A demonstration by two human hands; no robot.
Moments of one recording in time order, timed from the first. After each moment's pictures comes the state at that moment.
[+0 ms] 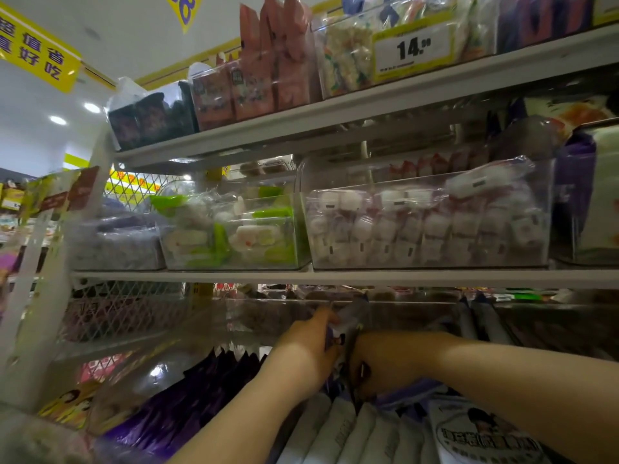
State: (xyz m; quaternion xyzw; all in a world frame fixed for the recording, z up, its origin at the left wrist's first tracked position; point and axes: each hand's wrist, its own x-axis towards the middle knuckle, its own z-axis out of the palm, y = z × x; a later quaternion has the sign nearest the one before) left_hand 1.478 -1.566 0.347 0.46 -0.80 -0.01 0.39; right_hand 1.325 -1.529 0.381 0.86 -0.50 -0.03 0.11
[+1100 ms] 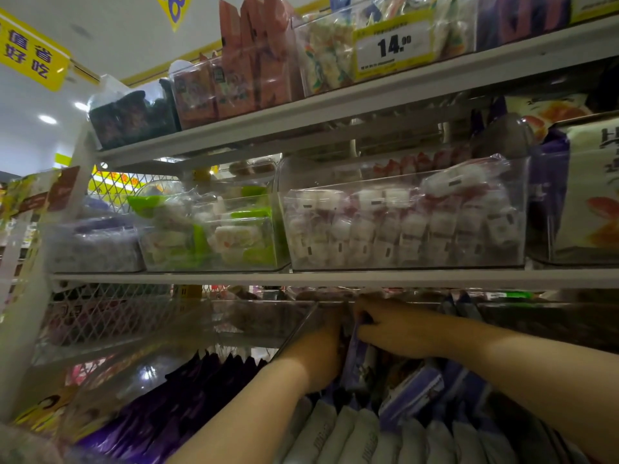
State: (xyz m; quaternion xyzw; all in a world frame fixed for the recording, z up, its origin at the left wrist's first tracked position) left_hand 1.438 -1.574 0.349 0.42 -0.85 0.01 0.32; right_hand 1.287 -1.524 0.399 0.84 -0.49 0.18 0.13
